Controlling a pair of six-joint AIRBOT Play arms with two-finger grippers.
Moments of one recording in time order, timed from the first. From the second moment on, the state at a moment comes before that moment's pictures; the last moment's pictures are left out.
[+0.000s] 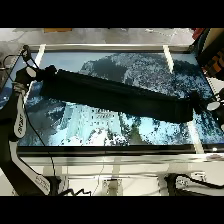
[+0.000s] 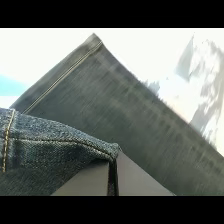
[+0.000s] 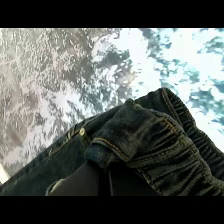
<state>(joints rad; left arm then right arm) 0.14 -1.95 1.85 1.29 -0.58 -1.69 -0.43 -1.39 0.96 -1.12 0.38 1.86</state>
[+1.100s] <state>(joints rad) 0.26 -1.83 1.77 1.44 -1.00 -1.61 -0.41 -1.49 1.06 -1.16 0.42 1.77</state>
